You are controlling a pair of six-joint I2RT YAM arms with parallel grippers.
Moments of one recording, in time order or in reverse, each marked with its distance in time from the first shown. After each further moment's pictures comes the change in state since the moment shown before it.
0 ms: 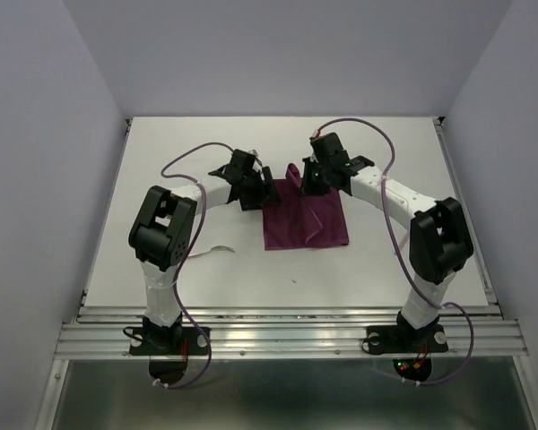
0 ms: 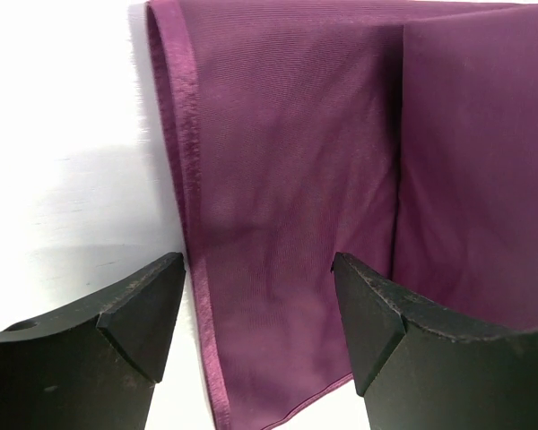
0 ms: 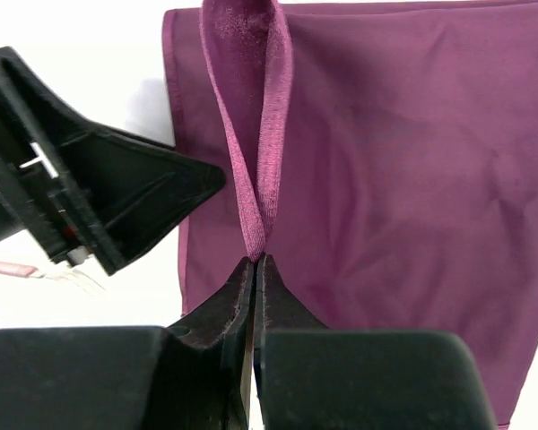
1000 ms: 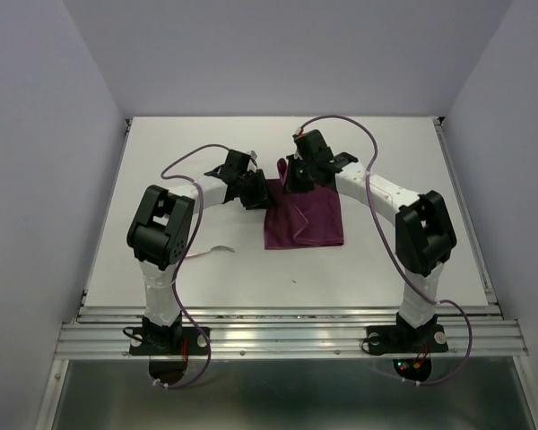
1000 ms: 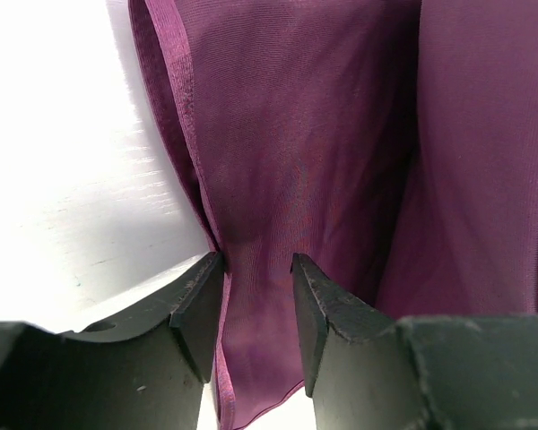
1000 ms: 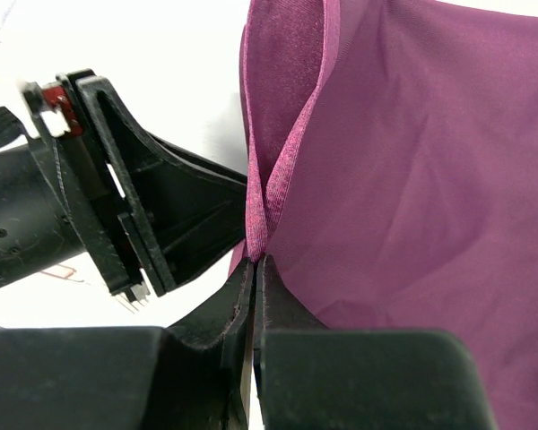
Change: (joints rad) left arm 0.028 0.000 -0.021 0.026 0.115 0.011; right arm 0.064 0.113 0.129 0.005 -0.048 0.029
